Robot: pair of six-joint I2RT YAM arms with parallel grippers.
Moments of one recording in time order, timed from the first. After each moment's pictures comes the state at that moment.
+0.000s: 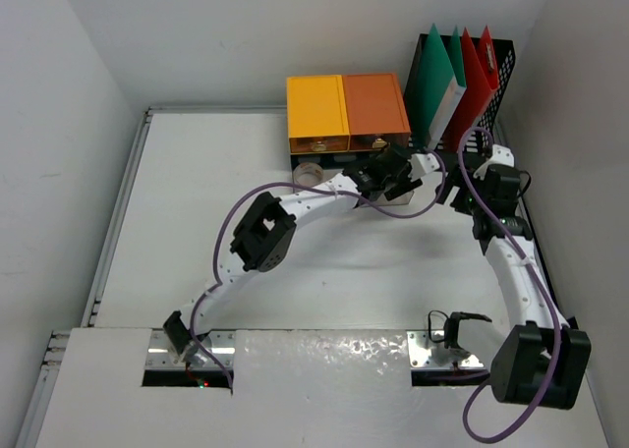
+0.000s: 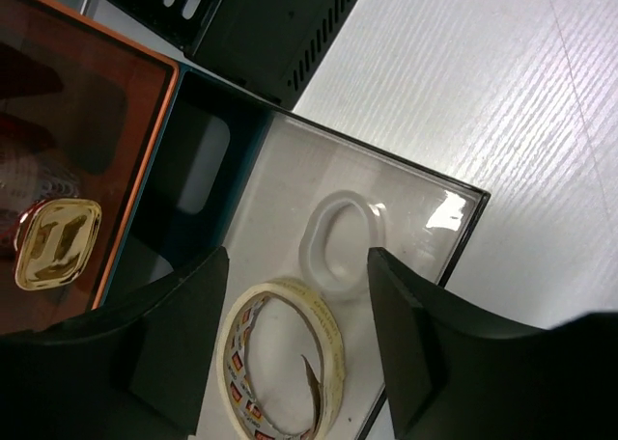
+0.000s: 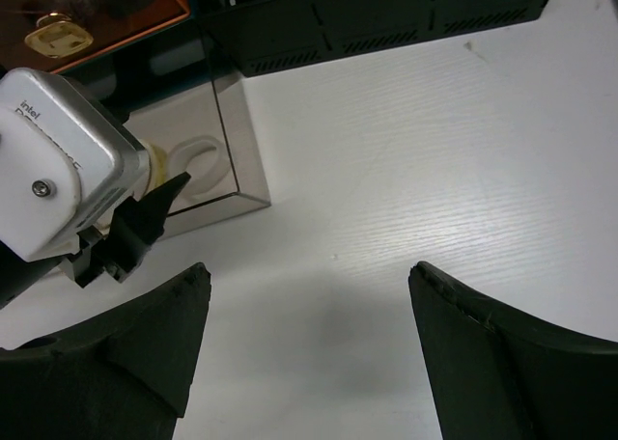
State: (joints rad) left arm -0.90 2.49 2.18 -0.29 -0.17 0.43; right arm -0.14 1.05 0.69 -0.19 -0.07 0.23
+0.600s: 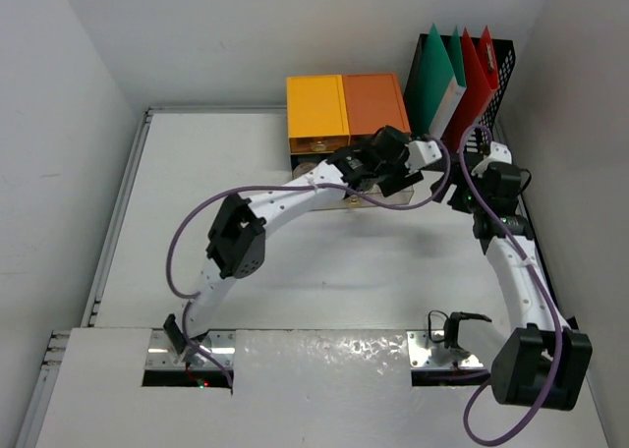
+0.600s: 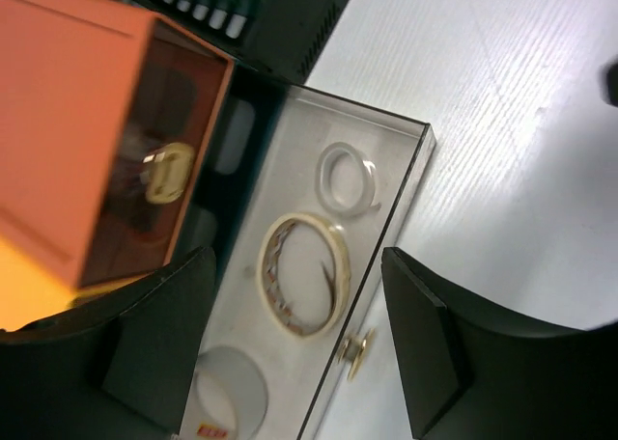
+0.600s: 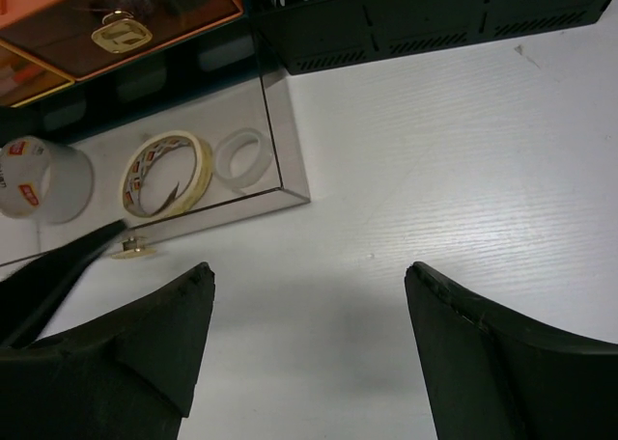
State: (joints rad) left arm -0.91 2.27 2.13 -0.49 -0.14 0.43; right arm -0.13 1.05 0.71 -0.20 -0.16 0.25
